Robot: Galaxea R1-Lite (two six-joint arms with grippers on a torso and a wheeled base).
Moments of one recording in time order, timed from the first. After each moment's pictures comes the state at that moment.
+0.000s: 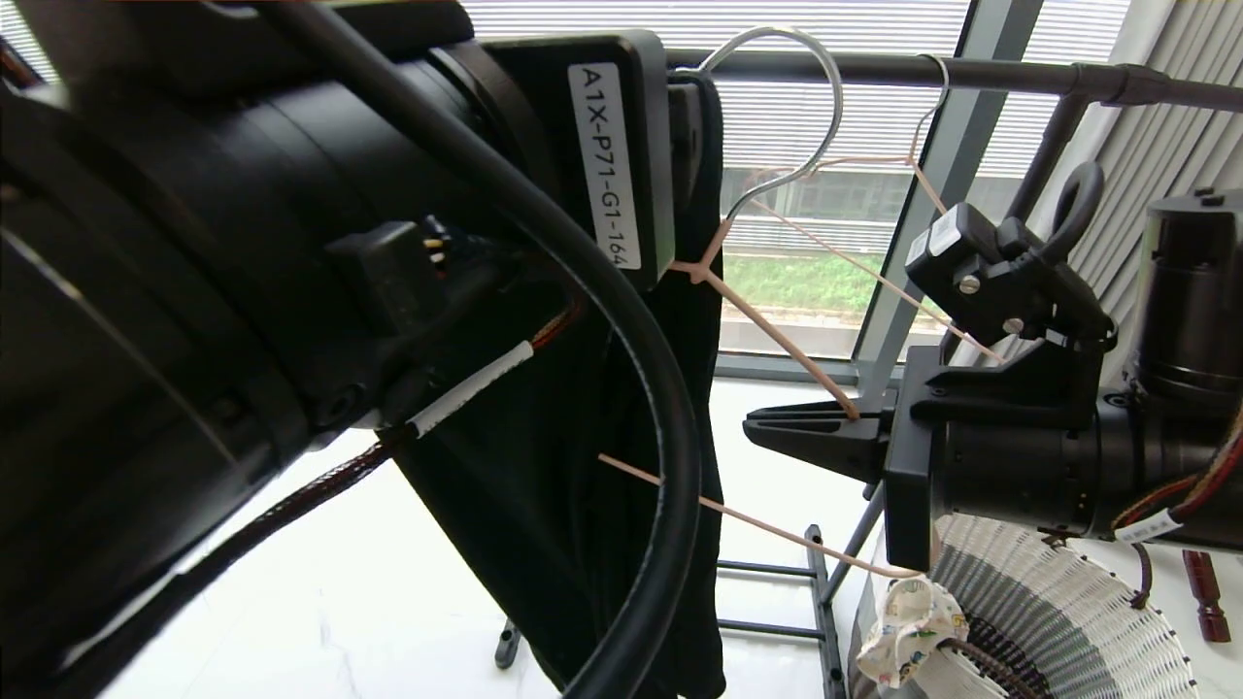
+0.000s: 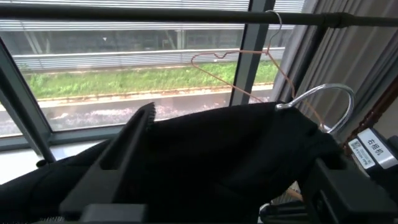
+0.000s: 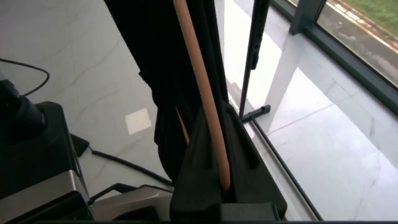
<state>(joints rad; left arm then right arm) -1.16 1.46 -1.16 -0.53 0.74 0.21 0.89 1.45 -0.95 -0.27 0.24 -0.05</state>
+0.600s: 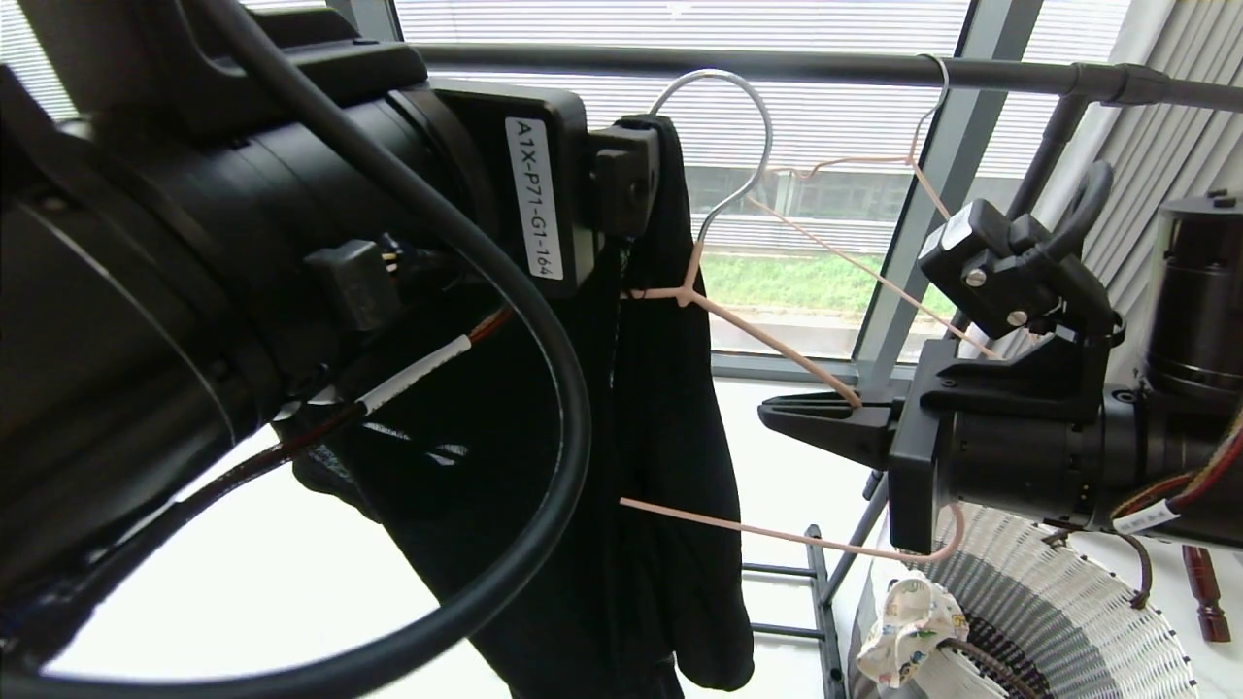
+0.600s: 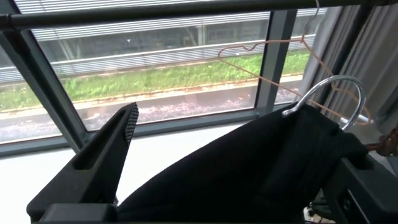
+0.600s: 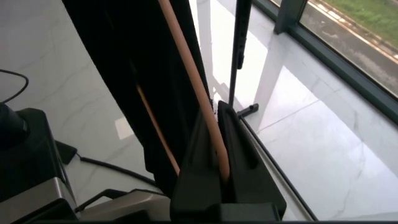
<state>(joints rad) -1.06 1.43 -1.13 -0.52 0.73 0.28 0.86 1.44 -0.93 -0.28 0.21 -0.06</state>
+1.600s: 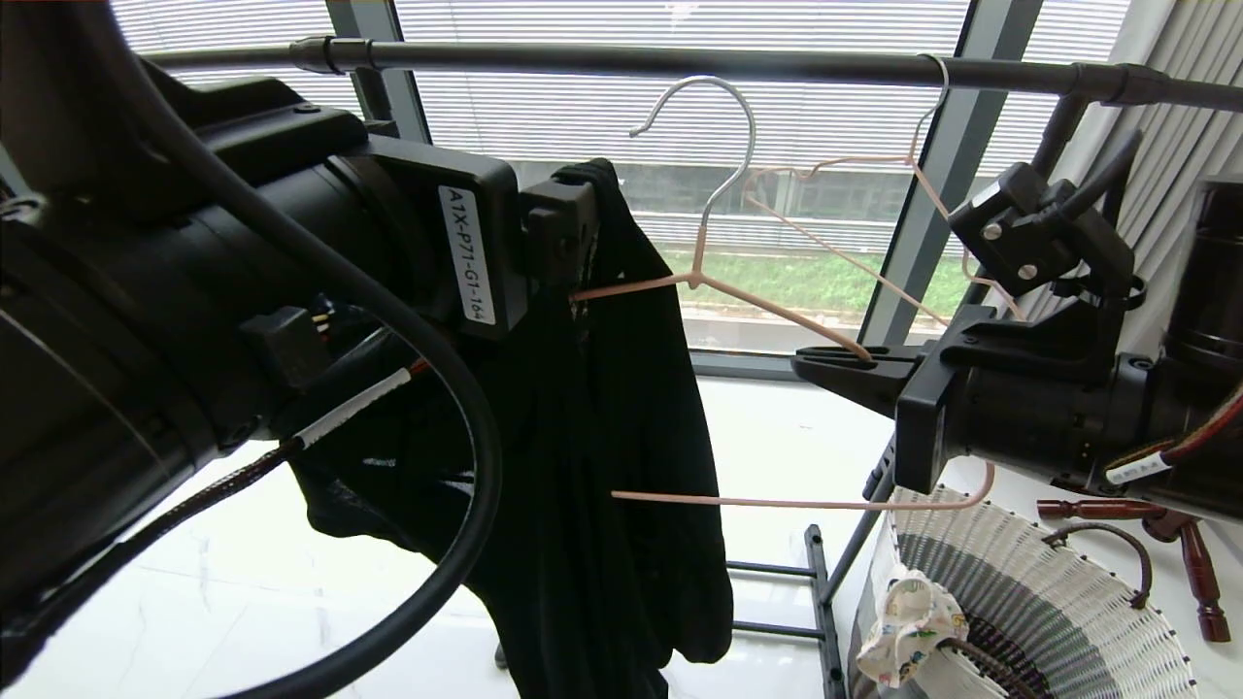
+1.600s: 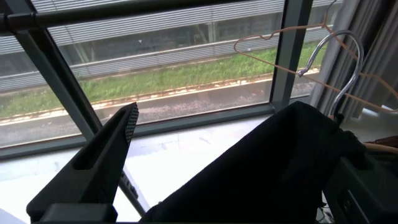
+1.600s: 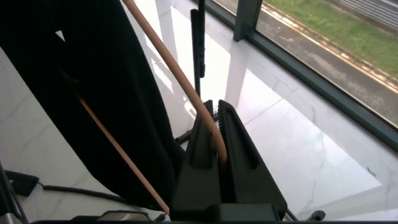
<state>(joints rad) -1.03 1.38 -1.03 -0.53 0.71 0.33 0.82 1.44 -0.93 -0.36 0.09 -0.06</state>
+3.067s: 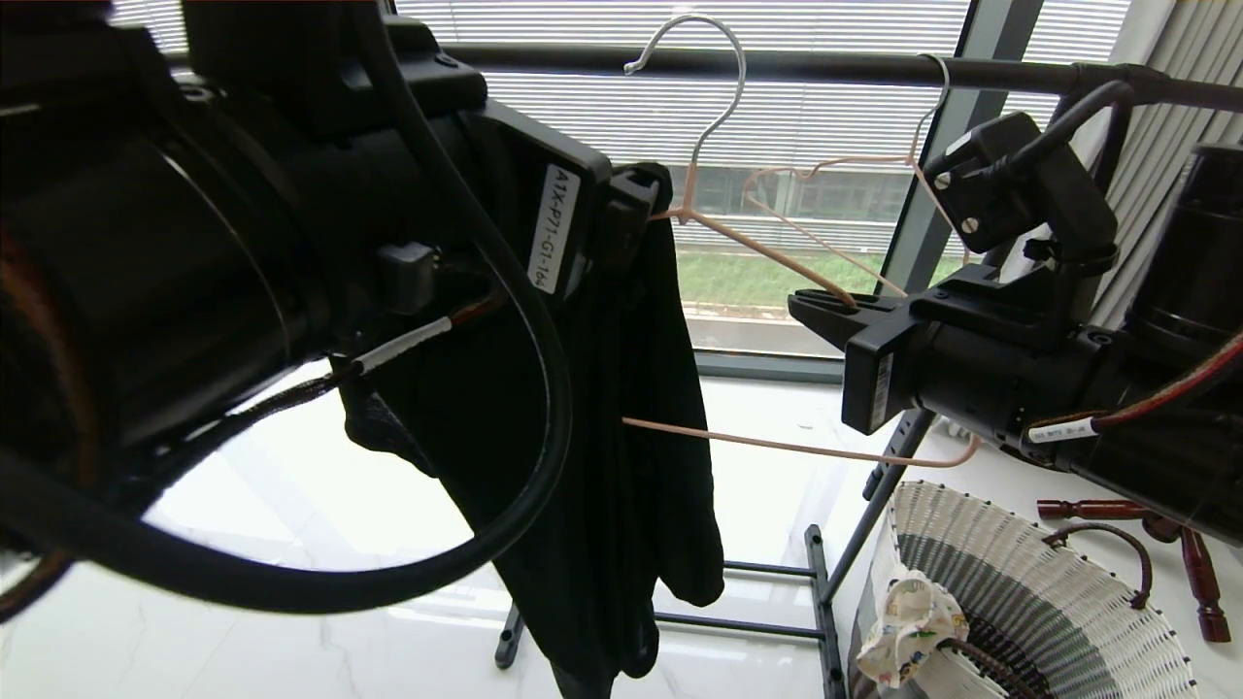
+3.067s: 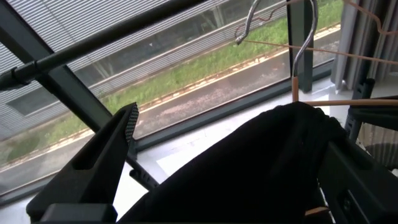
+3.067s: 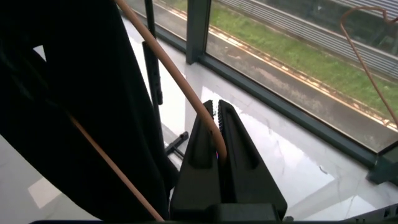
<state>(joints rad) -1.01 1.47 -1.24 -0.33 0.67 0.51 0.90 1.50 -0.96 -0.53 -0.19 -0.09</state>
